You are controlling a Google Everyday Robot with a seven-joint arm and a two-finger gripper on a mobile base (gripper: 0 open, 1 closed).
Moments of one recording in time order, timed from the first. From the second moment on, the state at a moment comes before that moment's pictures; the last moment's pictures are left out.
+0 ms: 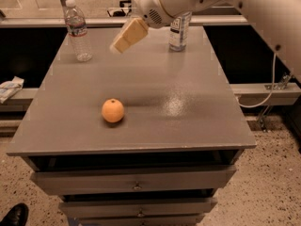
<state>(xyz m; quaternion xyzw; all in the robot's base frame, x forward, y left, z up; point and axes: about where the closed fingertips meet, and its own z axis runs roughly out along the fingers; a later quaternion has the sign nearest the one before) 0.660 0.044 0.992 -0.56 0.68 0.16 0.45</state>
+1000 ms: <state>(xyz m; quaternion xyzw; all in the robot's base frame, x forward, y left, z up) 0.759 0.129 0.982 -0.54 0.65 0.17 0.51</state>
